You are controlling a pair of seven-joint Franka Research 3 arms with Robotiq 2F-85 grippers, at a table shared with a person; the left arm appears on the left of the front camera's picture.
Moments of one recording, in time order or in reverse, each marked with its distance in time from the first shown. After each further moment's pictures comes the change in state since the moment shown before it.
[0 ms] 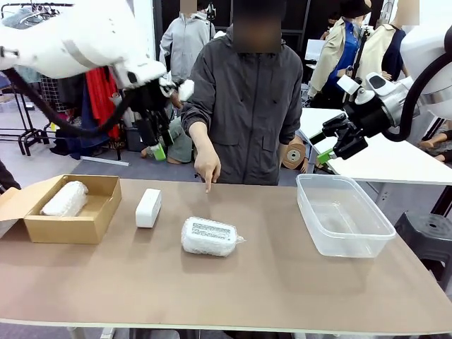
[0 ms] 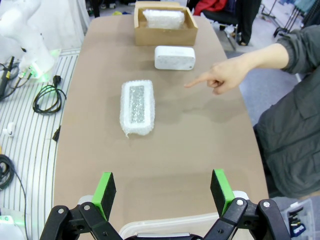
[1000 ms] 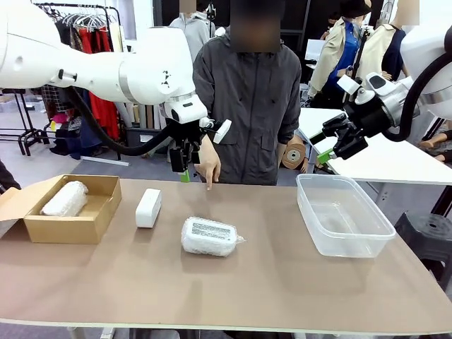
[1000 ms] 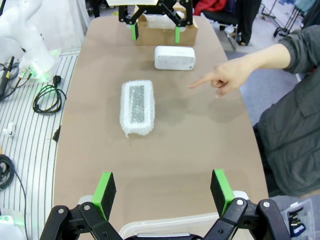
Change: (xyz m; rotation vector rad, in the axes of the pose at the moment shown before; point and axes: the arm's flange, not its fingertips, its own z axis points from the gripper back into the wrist) left arm 0.060 0.015 -0.082 0.078 0.182 -0.201; right arm 0.000 0.000 0.000 0.000 0.000 0.000
